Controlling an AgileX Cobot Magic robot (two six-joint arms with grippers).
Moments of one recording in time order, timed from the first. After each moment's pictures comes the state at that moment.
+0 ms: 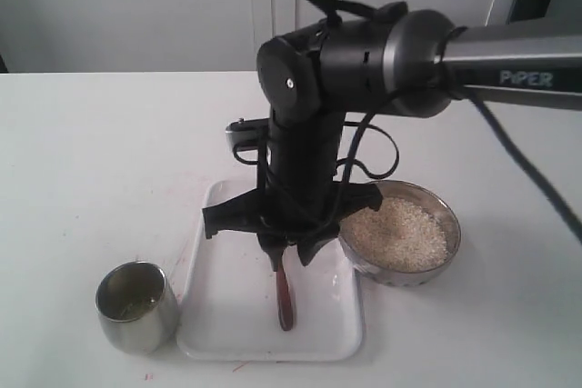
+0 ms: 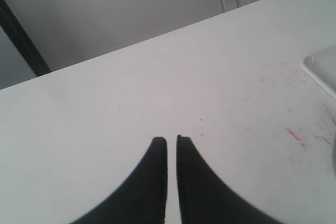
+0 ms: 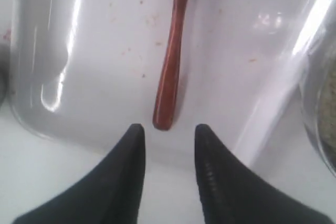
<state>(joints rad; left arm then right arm) 0.03 0.00 0.01 0.02 0.03 0.16 0.62 1.92 -1.44 0.06 1.07 0.45</state>
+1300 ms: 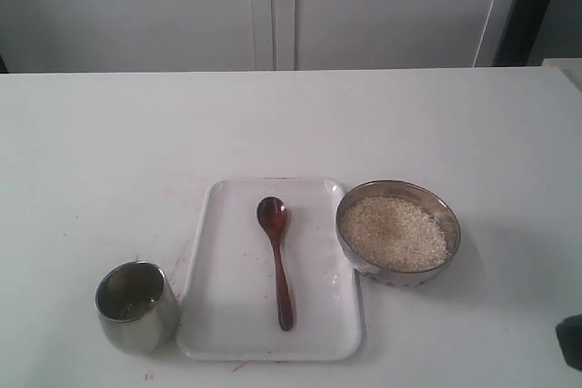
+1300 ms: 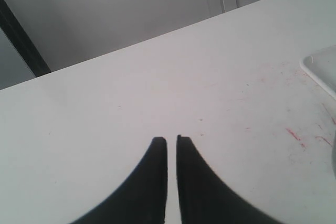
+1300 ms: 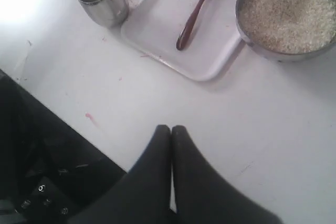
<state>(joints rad) 0.03 0.00 0.01 0.02 0.03 0.16 0.64 0.50 -0.73 0.09 1.05 0.22</state>
